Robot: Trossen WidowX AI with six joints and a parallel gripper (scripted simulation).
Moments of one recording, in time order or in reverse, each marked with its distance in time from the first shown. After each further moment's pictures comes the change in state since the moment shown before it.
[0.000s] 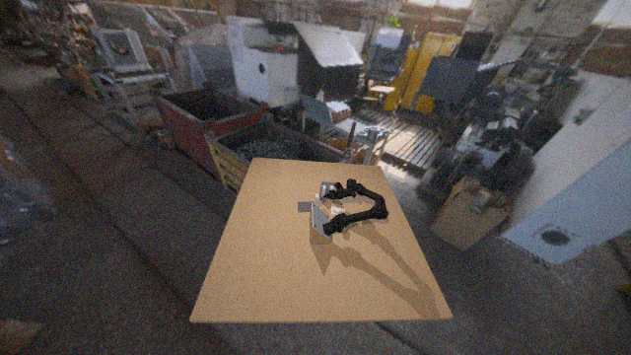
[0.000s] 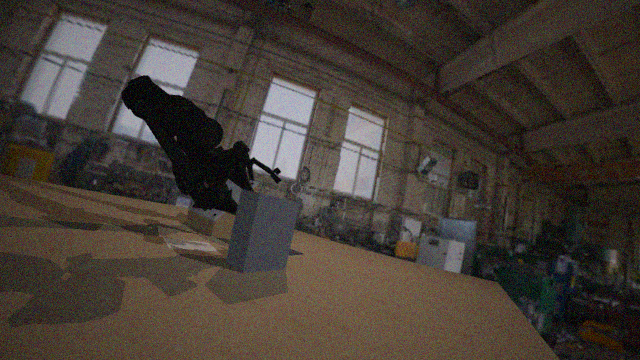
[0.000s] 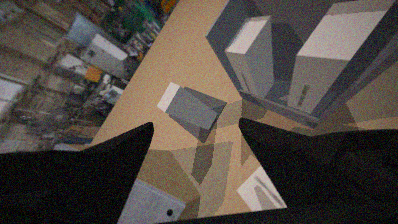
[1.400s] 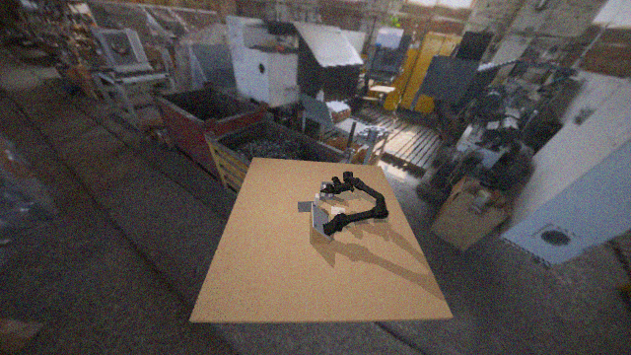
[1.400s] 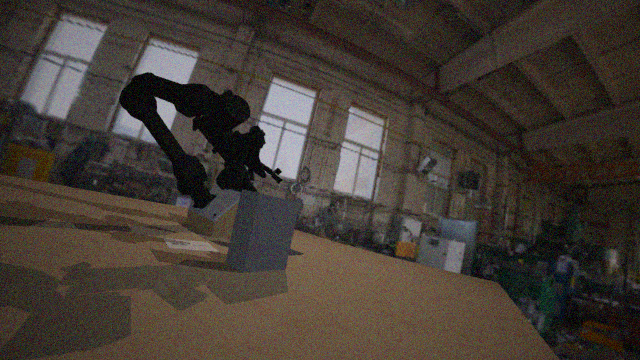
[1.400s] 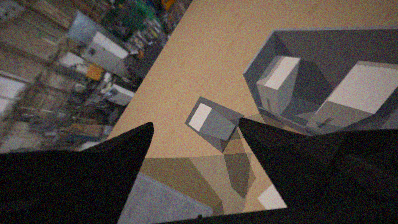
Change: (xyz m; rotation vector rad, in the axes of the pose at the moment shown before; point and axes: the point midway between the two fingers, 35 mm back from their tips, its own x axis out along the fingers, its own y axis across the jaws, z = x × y) arm -0.004 0.044 0.036 0.001 0.011 0.010
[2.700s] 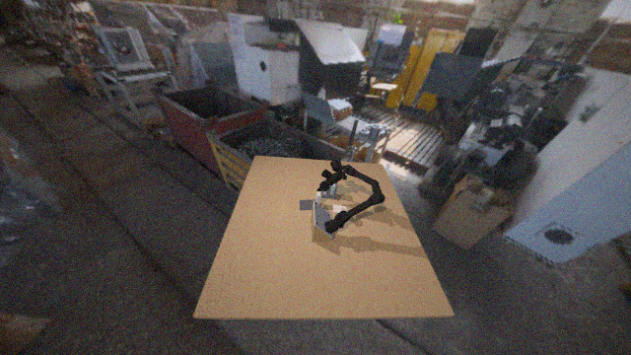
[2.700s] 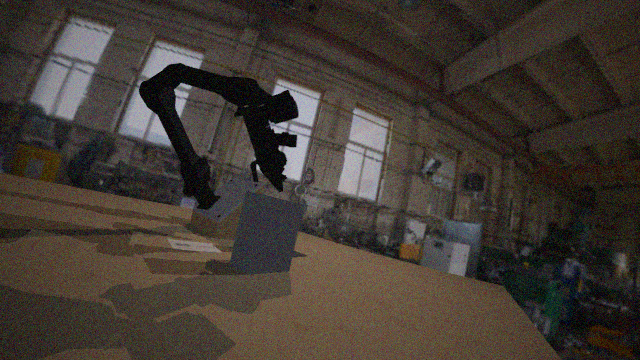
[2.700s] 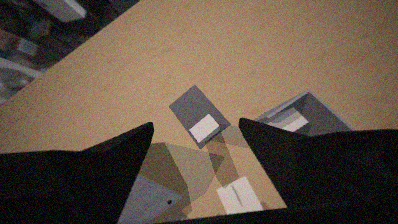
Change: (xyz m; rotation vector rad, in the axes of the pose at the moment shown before) arm 0.027 0.033 0.026 -0.407 0.303 -0.147
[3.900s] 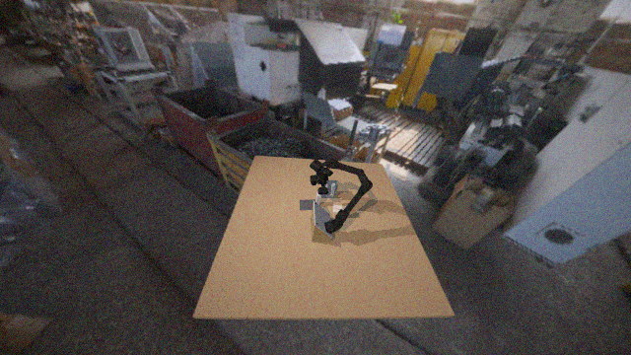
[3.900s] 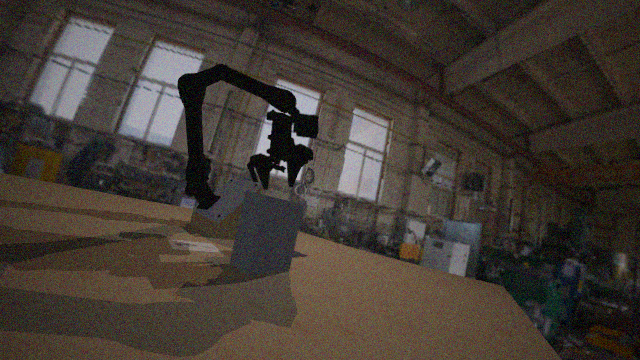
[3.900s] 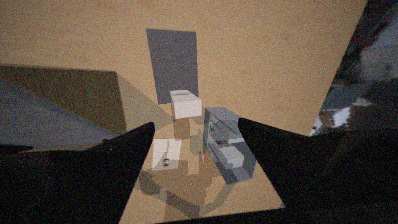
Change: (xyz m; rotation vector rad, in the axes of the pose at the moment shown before) arm 0.009 0.017 0.011 -0.716 0.555 -0.245
